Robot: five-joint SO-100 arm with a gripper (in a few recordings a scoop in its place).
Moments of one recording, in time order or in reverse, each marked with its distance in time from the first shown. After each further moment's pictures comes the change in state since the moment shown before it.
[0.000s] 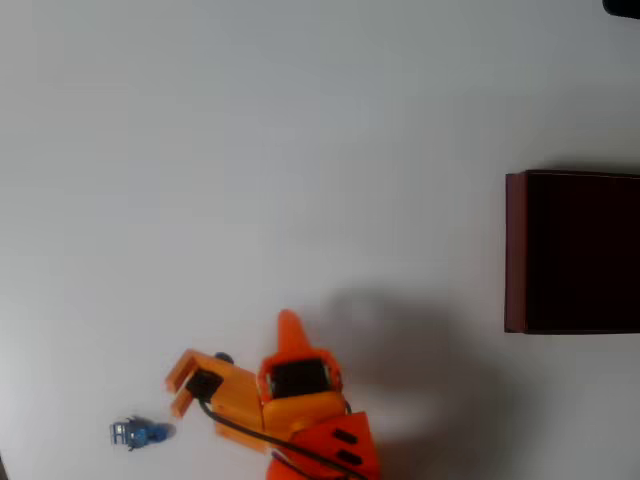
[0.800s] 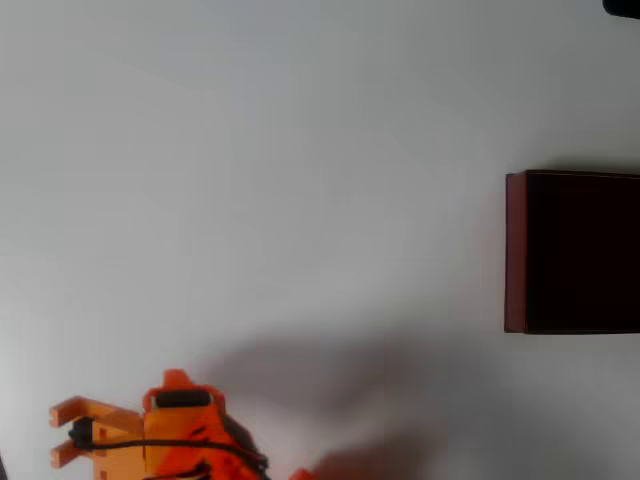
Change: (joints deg) arm -36.2 -46.8 -28.4 9.4 42.9
